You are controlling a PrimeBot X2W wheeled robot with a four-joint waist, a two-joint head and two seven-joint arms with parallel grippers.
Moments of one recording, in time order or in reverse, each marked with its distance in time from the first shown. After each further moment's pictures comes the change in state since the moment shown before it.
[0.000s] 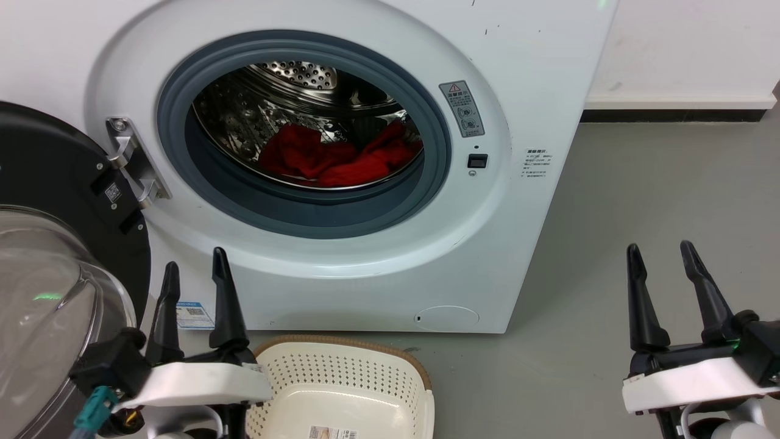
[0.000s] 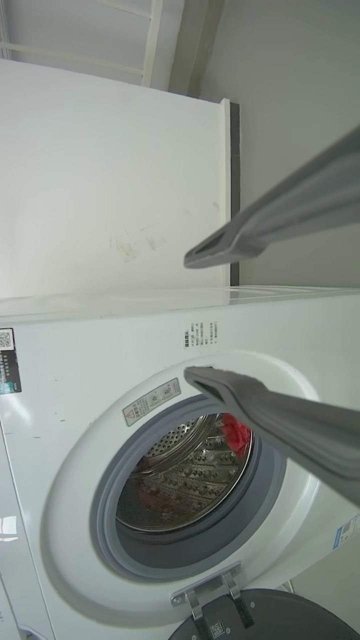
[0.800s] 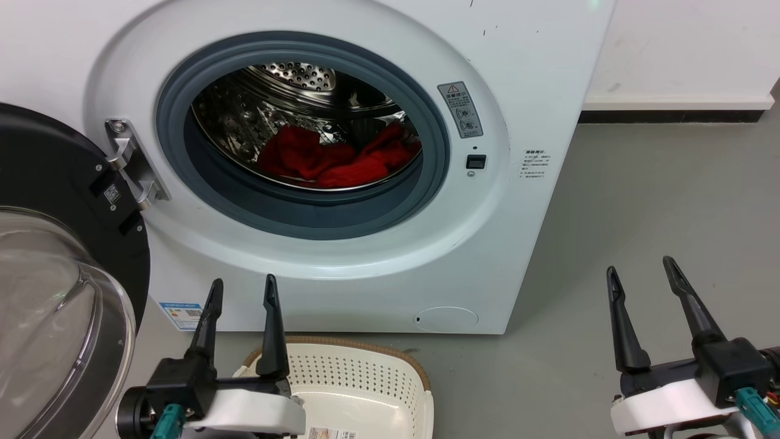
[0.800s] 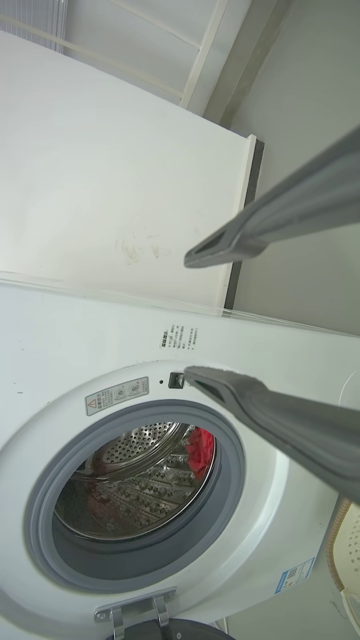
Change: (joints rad) left arm 0.035 0.024 -0.105 0.059 0.208 -0.008 -0.056; right arm 0.037 0.000 0.019 0.016 -0.228 0.000 -0.055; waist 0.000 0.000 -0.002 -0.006
